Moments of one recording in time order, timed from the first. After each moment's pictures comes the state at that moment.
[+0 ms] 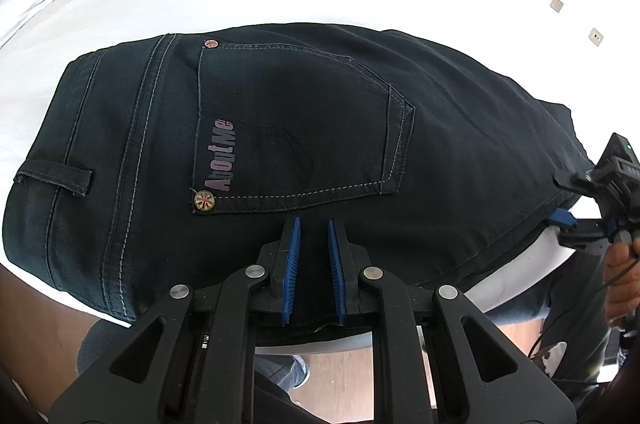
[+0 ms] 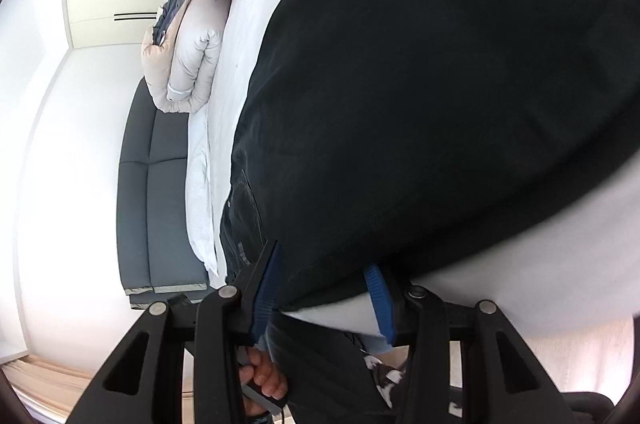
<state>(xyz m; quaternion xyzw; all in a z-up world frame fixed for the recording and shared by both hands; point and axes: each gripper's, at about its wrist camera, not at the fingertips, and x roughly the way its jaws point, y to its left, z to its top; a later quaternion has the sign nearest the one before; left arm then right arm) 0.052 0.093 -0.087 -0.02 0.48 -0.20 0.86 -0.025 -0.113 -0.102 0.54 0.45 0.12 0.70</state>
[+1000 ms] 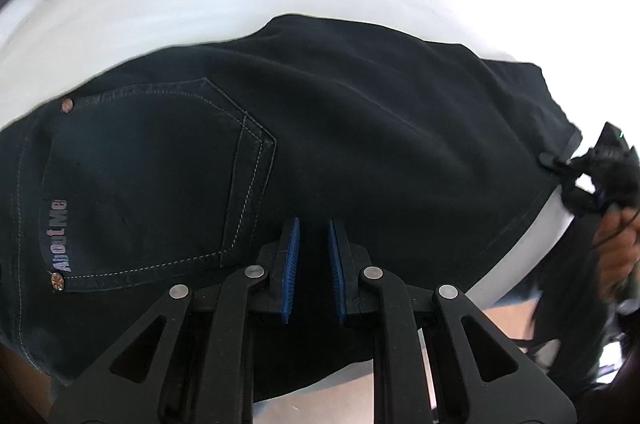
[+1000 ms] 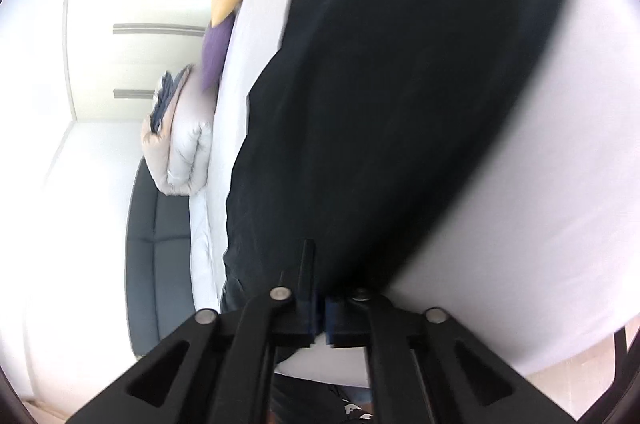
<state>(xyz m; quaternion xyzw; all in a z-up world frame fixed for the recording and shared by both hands) 0.063 -0.006 -0.077 0.04 0.47 -0.27 0.84 -0.093 -0.227 -0.109 0.59 0.35 0.02 0.73</state>
